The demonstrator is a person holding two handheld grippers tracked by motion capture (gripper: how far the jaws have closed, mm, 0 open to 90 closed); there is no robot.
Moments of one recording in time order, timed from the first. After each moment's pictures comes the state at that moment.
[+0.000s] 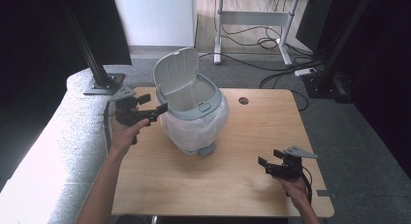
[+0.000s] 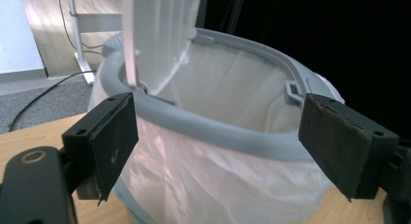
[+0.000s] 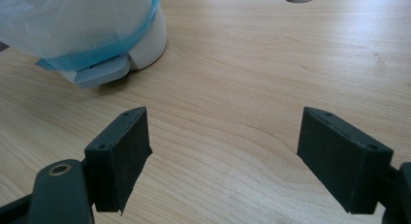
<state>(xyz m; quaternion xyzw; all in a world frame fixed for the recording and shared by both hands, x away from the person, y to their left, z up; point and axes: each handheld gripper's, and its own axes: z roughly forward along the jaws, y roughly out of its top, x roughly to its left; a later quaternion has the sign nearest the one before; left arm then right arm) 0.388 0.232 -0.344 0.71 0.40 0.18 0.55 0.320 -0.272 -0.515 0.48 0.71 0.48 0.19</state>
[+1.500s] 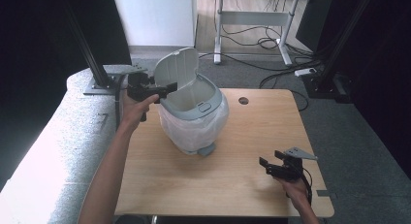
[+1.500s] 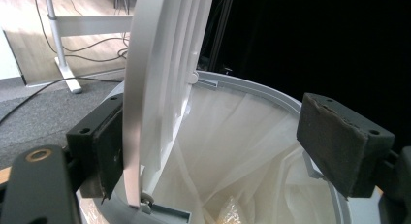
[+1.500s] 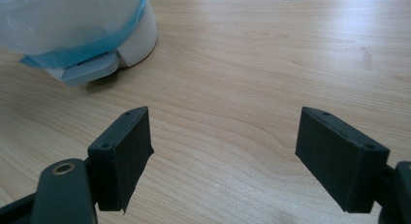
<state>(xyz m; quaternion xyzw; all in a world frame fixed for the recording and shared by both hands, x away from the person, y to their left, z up) 0.448 0.211 -0.319 0.72 0.37 0.16 0.56 0.319 -0.274 -0.520 0.49 0.71 0.47 0.20</state>
